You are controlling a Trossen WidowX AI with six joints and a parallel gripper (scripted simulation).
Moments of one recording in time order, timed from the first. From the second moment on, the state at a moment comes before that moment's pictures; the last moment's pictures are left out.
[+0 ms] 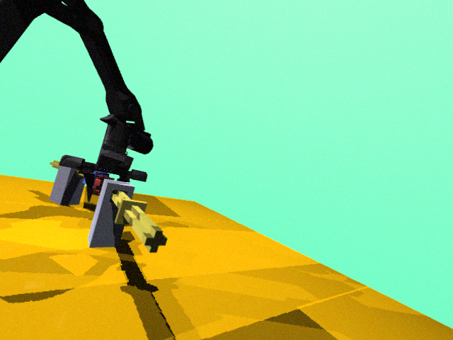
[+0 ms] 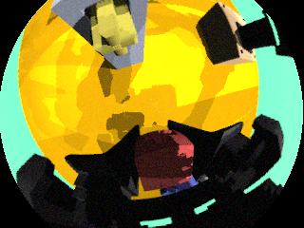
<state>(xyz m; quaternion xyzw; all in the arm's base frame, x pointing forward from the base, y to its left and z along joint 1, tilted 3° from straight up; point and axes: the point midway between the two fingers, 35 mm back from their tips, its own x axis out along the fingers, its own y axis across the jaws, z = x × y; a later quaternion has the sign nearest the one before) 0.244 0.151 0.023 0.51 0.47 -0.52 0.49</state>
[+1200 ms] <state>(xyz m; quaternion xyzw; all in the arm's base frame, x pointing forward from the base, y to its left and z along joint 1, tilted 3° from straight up) 0.247 0.149 0.028 0.47 0.45 -0.53 0.54</state>
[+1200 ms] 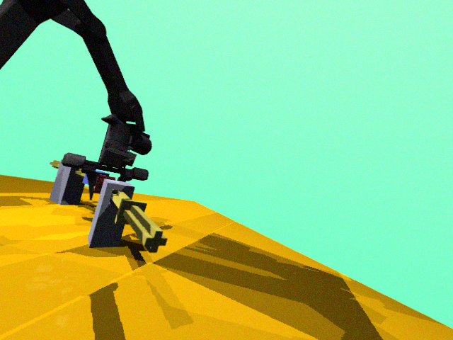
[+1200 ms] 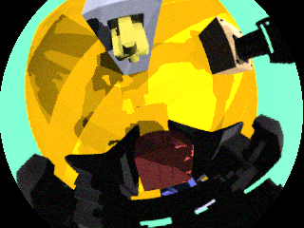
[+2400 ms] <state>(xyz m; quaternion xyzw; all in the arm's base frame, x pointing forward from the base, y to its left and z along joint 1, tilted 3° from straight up) 0.247 0.149 0.028 0.47 0.45 -0.53 0.54</state>
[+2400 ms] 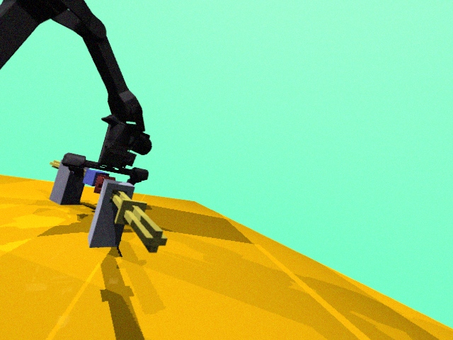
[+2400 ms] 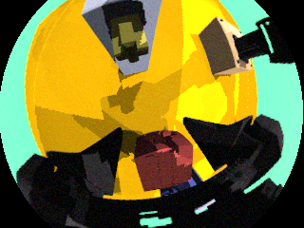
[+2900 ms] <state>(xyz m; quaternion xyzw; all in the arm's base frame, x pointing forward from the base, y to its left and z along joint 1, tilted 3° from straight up) 0.251 0.148 0.057 0.52 0.49 -0.49 0.49</state>
